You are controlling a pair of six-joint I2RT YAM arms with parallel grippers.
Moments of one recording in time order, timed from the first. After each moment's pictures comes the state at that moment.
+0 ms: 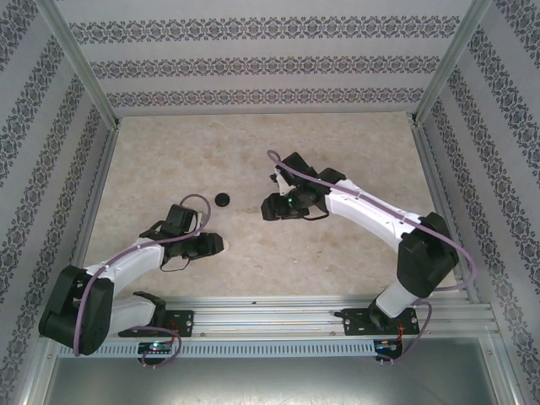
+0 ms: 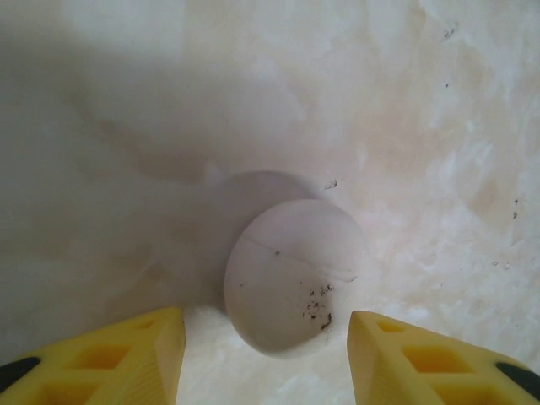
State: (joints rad) left arm -0.30 1.19 0.46 -0.35 0.36 -0.55; right arm 0.67 1.59 1.27 -0.76 -0.27 0.51
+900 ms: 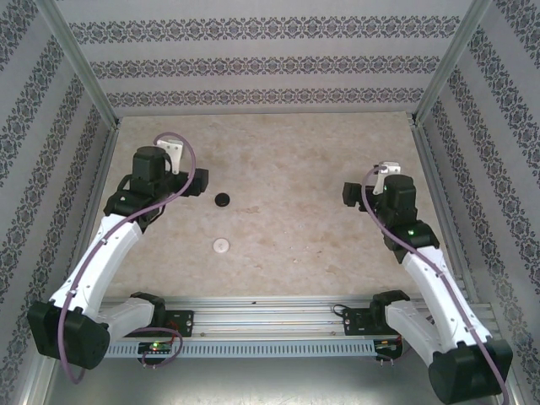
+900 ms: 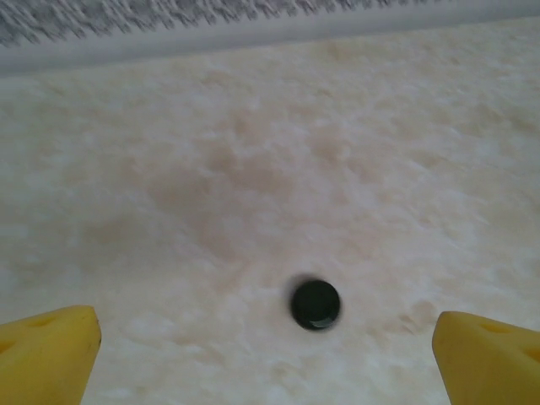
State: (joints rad) left arm -0.18 1.10 1.02 -0.49 -0.01 -0.02; right arm 0.14 0.84 0.68 -0.34 0.07 0.17
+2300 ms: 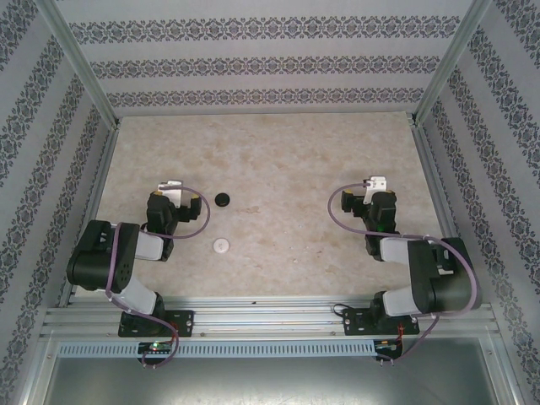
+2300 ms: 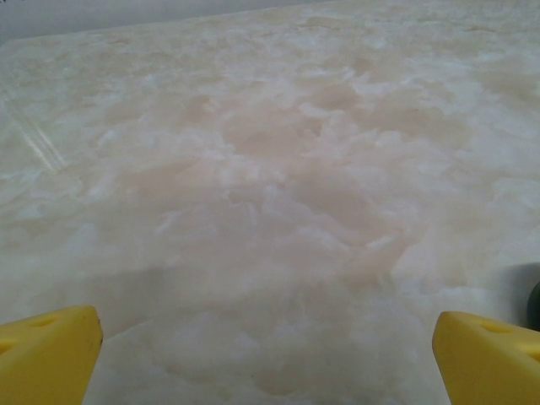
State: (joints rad) left arm -0.03 1.58 0.32 0.87 -0.04 0.06; right arm 0.04 1.43 0.32 0.71 0.08 0.02
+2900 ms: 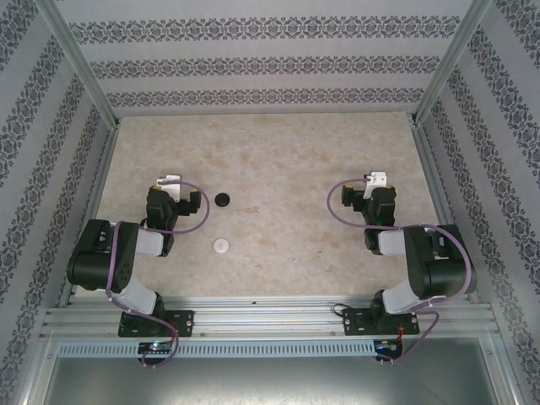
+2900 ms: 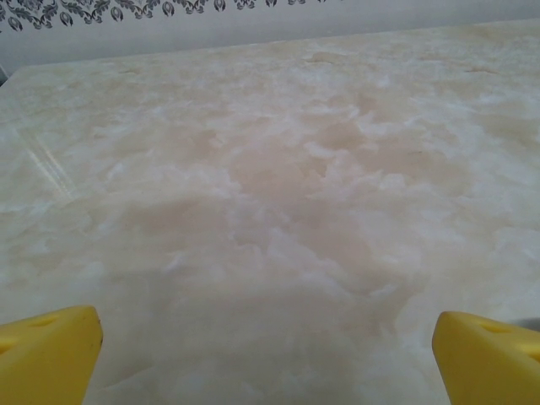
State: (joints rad) left arm -0.03 1.58 0.37 0.86 -0.05 0.04; right arm 0.03 1.52 0.36 0.78 0.08 0.02
